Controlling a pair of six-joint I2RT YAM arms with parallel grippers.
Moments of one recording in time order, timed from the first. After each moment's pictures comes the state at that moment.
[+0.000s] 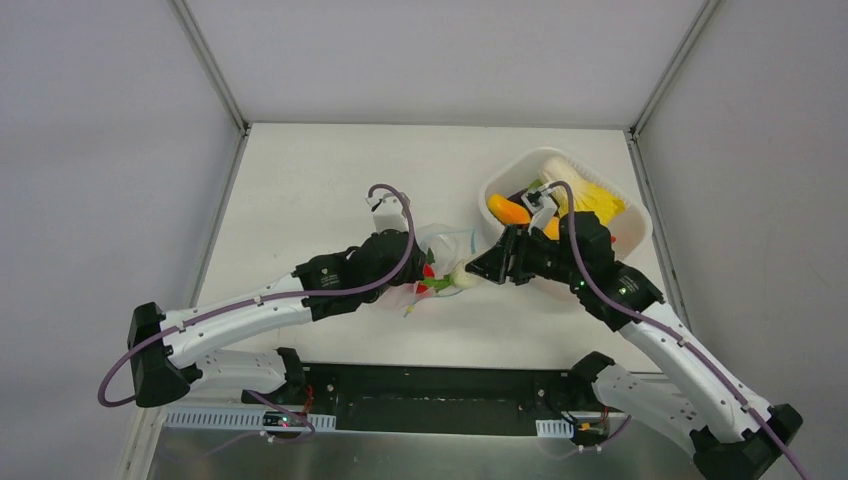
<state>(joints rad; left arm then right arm) -1.10 1.13 0.97 -0.42 -0.54 -0.79 0.60 0.81 0.86 -0.46 -0.44 0.66</state>
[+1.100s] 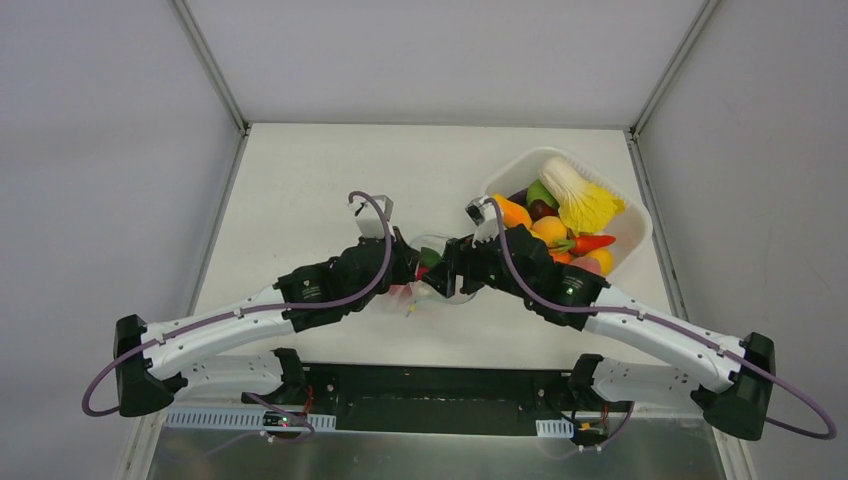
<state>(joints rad) -1.12 1.02 0.90 -0.33 -0.58 -0.79 1.04 1.05 0.89 -0.26 0.04 0.58</state>
